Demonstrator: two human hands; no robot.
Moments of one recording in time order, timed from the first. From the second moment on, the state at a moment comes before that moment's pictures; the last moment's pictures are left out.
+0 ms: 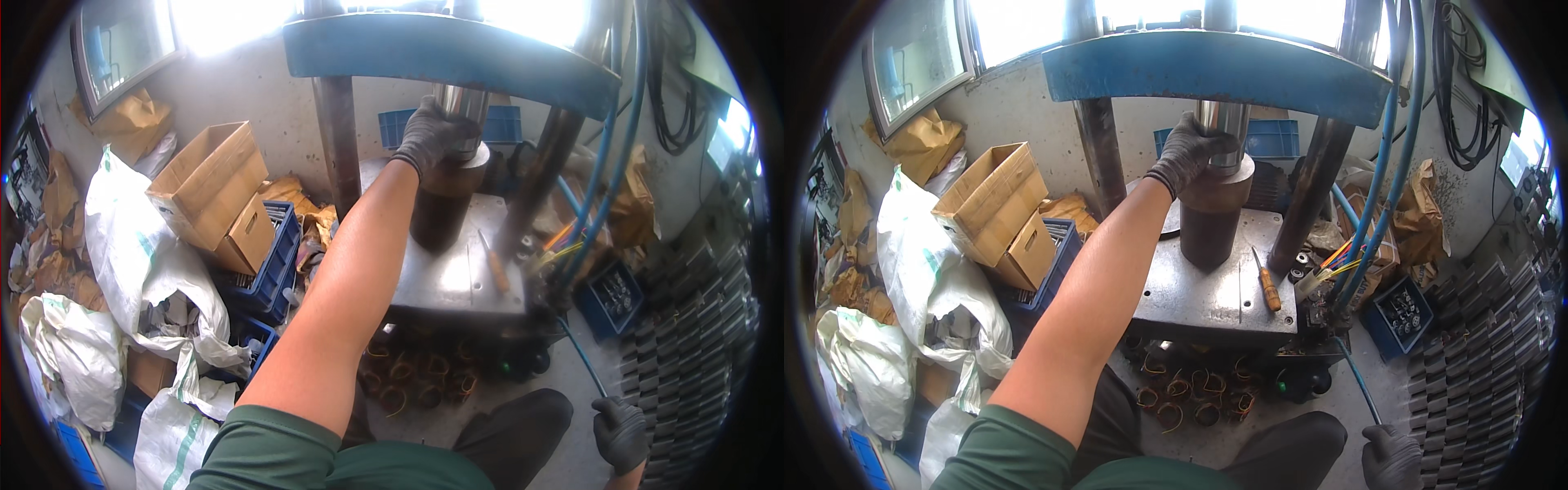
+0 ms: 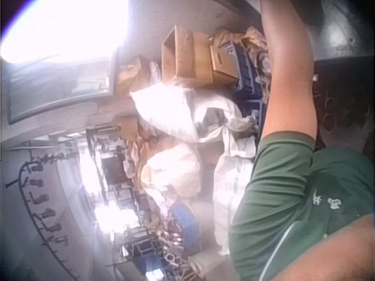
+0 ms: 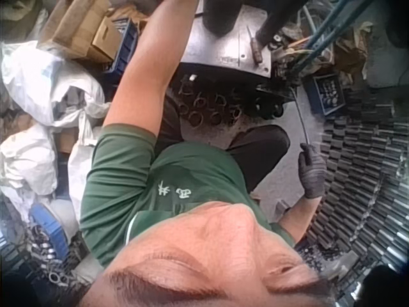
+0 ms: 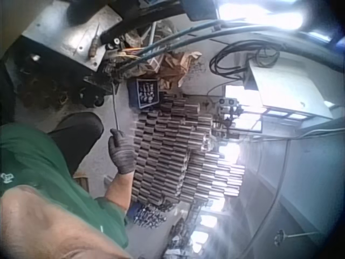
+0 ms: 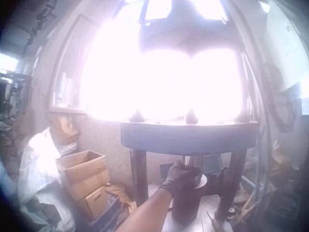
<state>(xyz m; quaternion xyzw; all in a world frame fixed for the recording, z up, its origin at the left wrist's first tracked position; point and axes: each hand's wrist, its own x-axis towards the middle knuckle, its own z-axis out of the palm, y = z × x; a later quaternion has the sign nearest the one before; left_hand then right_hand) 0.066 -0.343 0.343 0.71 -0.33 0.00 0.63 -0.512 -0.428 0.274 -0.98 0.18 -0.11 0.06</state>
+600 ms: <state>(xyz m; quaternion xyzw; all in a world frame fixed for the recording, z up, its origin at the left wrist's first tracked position) 0.069 -0.345 0.340 0.69 -0.34 0.01 0.64 -0.511 -0.432 0.279 -0.98 0.17 -0.08 0.06</state>
